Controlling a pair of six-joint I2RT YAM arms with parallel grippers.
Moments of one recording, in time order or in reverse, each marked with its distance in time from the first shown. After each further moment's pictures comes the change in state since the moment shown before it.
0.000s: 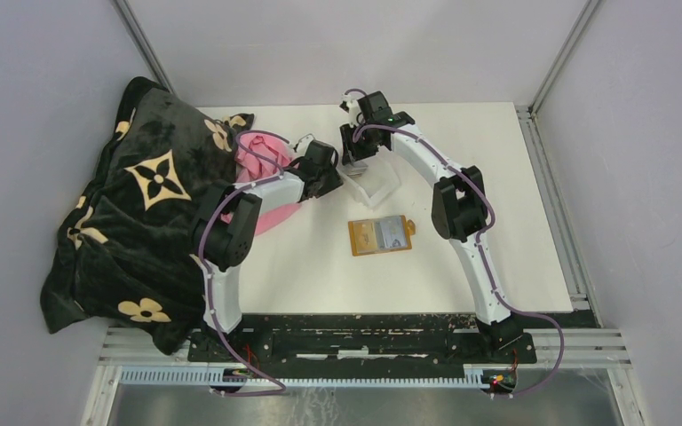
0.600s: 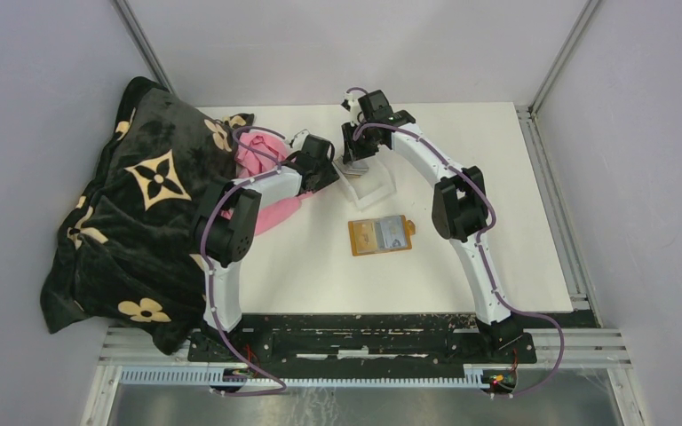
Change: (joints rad) left arm 0.034 0.045 0.071 -0.040 0.010 -0.001; right arm 0.001 -0.005 0.011 -0.020 0.000 0.039
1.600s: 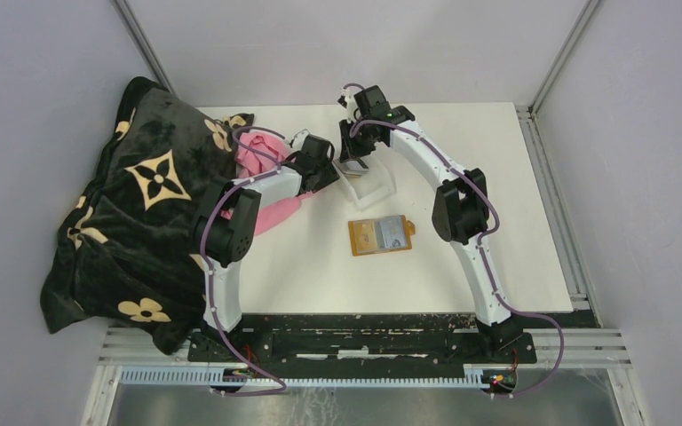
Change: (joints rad) left arm 0.003 -0.001 -0.001 0.002 0.009 0.000; right arm 0.021 -0.036 0.032 -0.067 -0.010 0.052
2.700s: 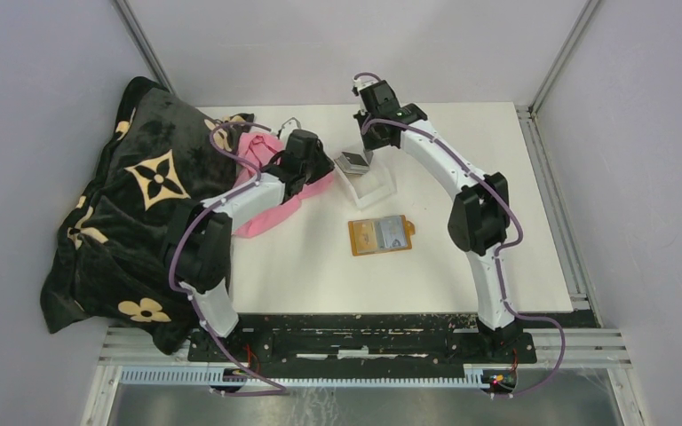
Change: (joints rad) left arm -0.007 -0.244 -0.132 0.066 -0.024 0.000; right arm 0.021 -0.209 -0.190 0.045 0.443 -0.073
